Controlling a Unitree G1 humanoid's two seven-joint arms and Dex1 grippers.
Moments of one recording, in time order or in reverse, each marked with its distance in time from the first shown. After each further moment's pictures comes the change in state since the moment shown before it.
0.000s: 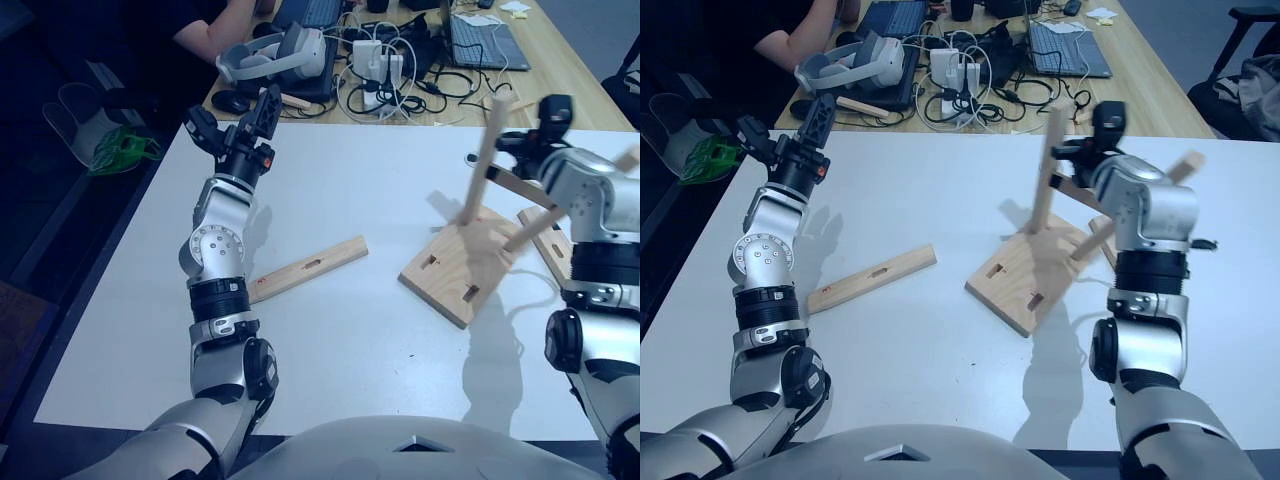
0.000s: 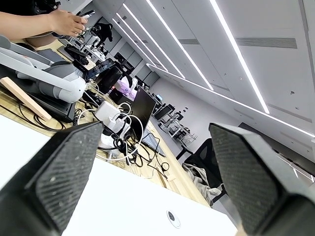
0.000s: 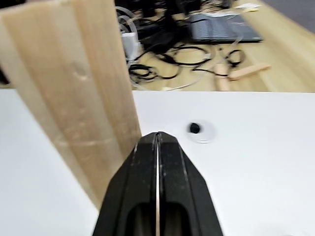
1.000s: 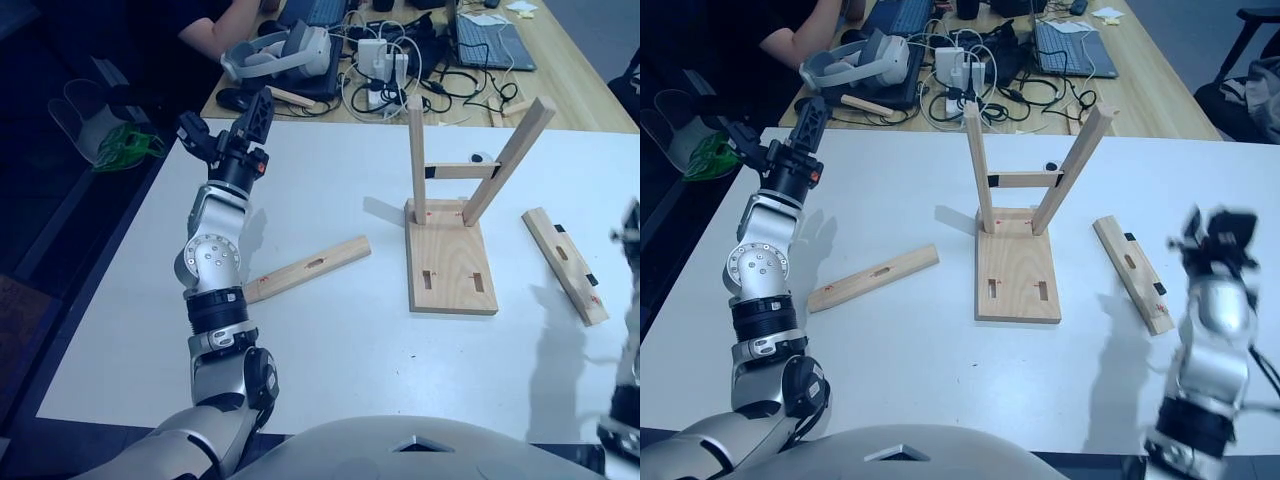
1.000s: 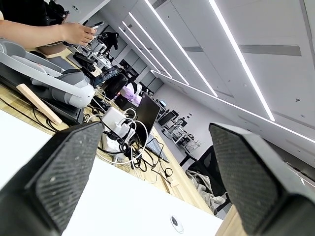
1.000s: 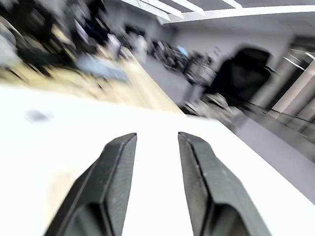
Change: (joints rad) left arm 0.069 -0.013 0.018 -0.119 -0.033 0.022 0.046; right arm 0.910 -0.031 -0.451 -0.361 -0.359 -0.643 -0.220
